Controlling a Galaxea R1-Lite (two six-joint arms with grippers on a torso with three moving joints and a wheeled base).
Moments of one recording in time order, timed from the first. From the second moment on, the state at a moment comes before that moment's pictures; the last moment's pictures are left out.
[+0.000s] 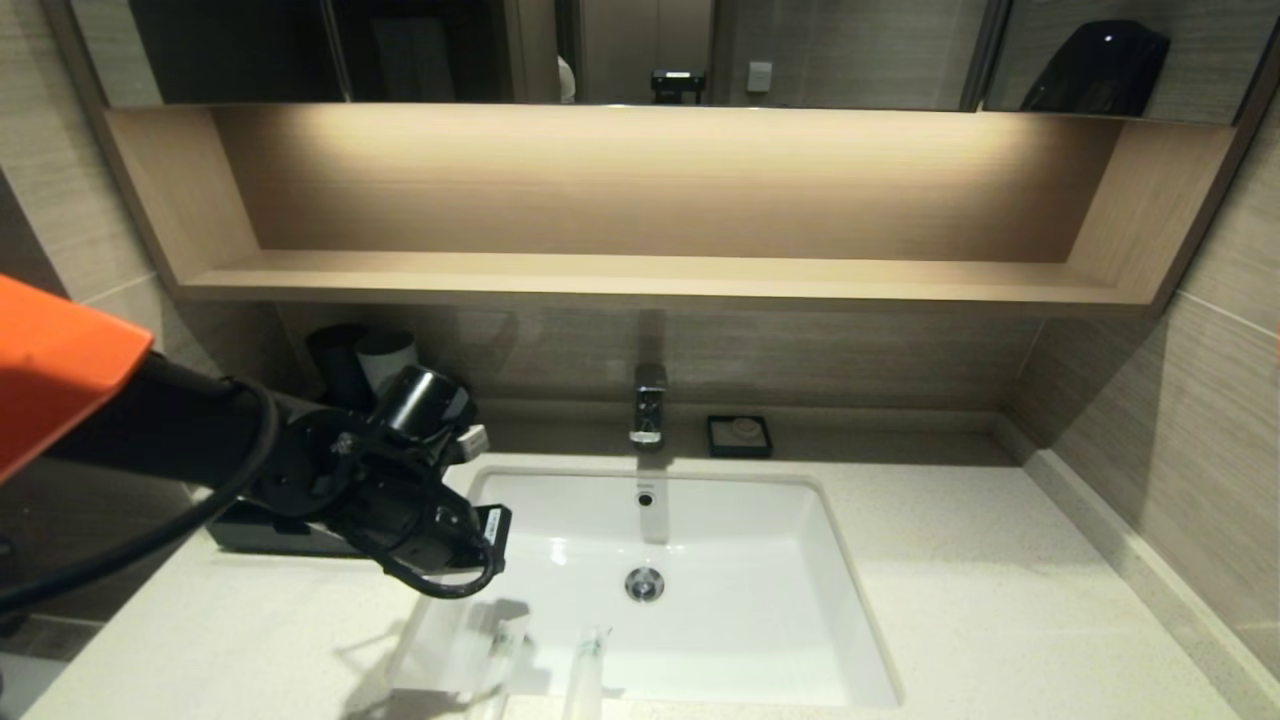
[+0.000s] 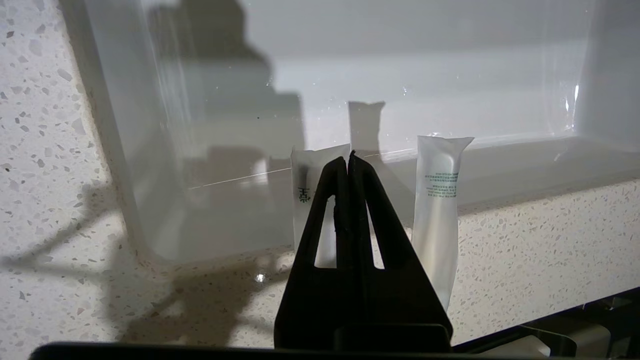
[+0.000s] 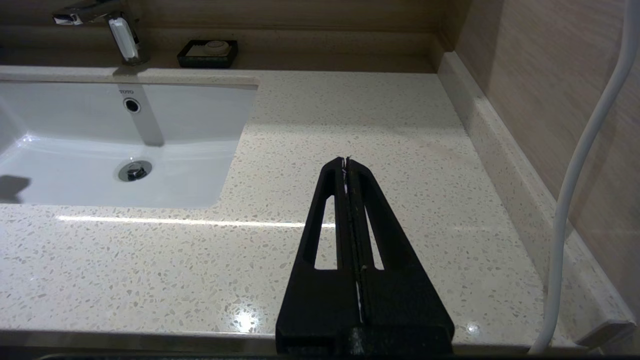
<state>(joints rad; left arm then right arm) -0.36 1.92 -1.07 0.21 -0.21 -0.30 0.00 0.00 0.00 0.01 -0.01 -0.01</state>
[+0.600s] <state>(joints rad) -0.20 1.81 -1.00 0.30 -0.14 -0.30 0.00 0.00 0.00 0.01 -0.01 -0.01</state>
